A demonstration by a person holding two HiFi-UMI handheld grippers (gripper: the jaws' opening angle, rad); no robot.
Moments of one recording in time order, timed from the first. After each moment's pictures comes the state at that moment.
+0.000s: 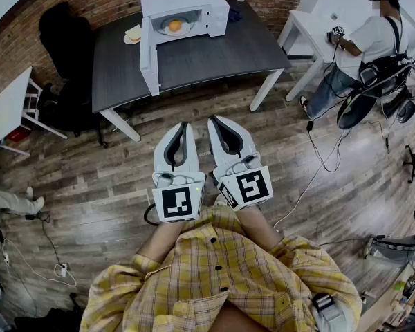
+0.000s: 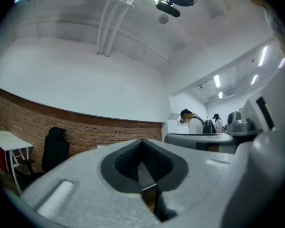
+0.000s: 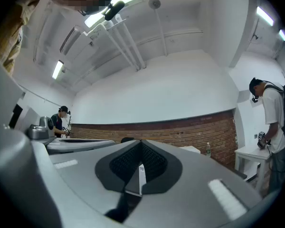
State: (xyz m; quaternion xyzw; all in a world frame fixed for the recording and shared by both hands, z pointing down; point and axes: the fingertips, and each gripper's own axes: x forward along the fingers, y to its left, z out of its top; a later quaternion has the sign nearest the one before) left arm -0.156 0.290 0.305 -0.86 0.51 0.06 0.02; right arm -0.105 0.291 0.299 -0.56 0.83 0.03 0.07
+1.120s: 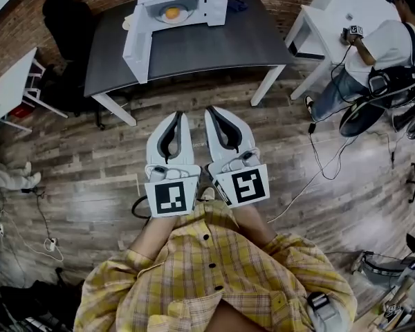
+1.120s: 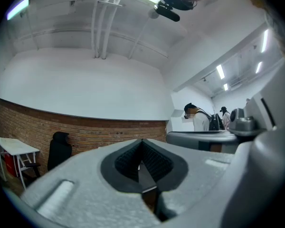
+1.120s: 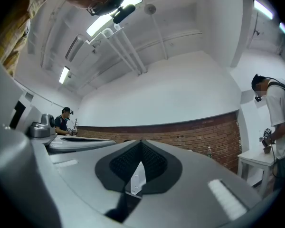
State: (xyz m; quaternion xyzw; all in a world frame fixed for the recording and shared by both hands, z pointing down) left arm -0.052 0.288 0.313 -0.83 0.55 0.05 0.04; right arm 0.000 0.288 0.305 -0.52 0.85 0.05 0.08
